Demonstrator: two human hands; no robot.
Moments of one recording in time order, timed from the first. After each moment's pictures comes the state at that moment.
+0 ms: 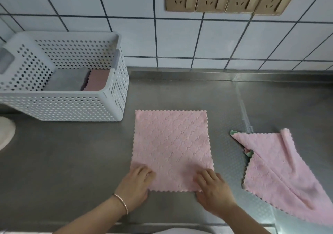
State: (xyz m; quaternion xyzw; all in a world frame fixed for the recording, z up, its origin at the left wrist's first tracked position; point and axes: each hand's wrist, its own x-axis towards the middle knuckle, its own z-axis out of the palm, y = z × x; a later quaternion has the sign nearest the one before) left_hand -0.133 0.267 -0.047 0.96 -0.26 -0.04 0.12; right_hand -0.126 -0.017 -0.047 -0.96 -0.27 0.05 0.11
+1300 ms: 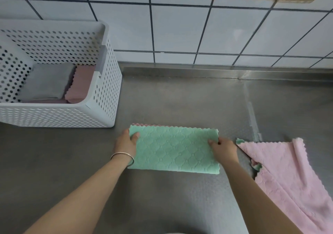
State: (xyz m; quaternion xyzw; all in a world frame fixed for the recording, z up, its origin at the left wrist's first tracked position) left_hand 0.020 0.275 -0.052 0.88 0.29 -0.13 0.35; right_hand 0.033 -0.018 -0.039 -0.89 0.26 0.20 0.33
